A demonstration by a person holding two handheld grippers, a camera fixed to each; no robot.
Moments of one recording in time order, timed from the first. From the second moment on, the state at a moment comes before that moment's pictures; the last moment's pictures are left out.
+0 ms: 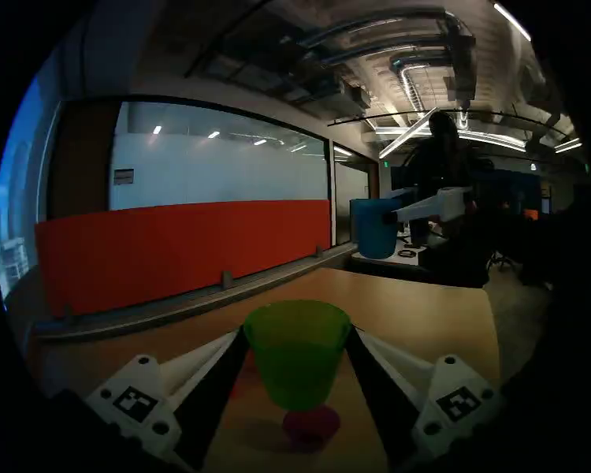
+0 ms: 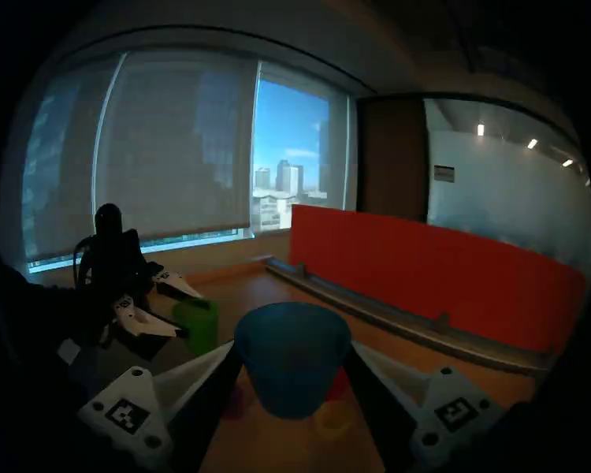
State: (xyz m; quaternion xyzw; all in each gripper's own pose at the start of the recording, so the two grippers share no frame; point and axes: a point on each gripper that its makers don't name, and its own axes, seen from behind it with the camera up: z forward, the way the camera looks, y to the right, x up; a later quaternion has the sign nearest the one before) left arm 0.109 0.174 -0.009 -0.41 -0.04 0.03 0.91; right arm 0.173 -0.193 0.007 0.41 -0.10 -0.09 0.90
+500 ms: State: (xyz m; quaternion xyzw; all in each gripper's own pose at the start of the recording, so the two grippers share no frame) left arm 0.104 0.154 -0.004 -0.40 -0.05 0.03 0.92; right arm 0.167 -0.194 0.002 0.41 -0.11 -0.09 0.90
